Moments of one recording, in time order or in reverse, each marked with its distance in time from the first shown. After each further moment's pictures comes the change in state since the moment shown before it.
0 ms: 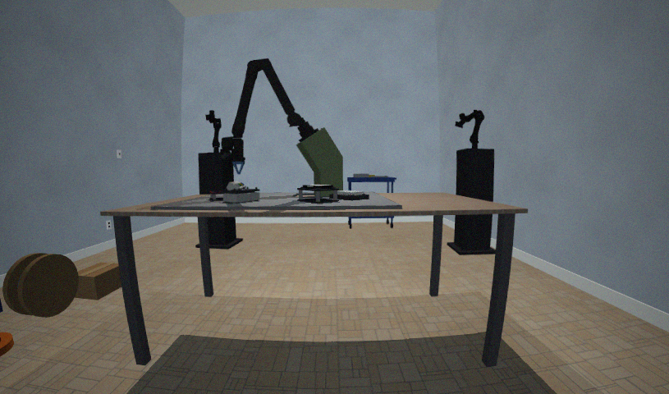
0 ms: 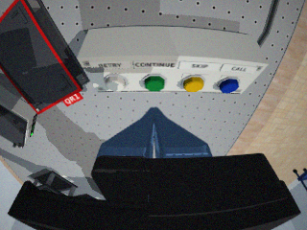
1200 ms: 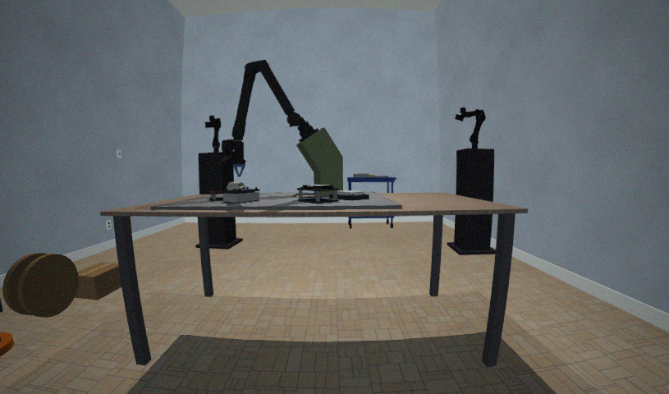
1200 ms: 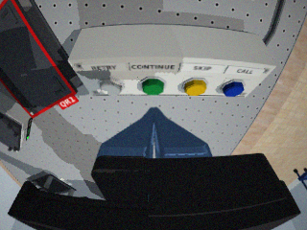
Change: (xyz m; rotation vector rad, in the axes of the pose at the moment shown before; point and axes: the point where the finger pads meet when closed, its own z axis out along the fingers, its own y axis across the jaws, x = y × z) arm 0.002 -0.002 0.015 0.000 0.005 0.002
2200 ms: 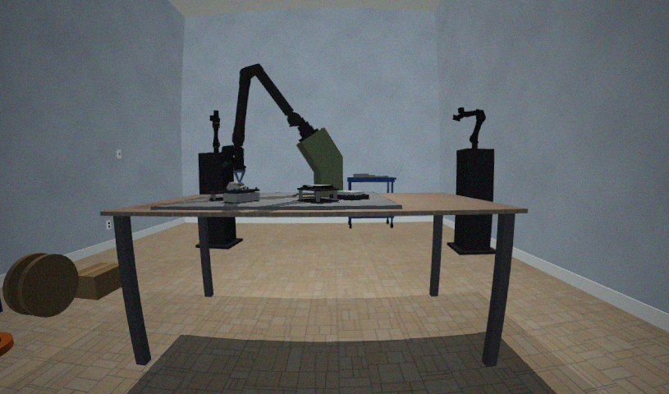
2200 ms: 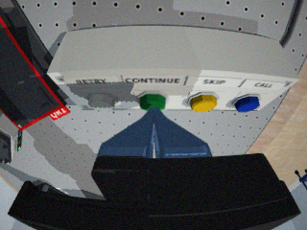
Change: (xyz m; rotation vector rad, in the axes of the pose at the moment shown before) arm 0.000 0.000 0.035 0.000 0.000 0.000
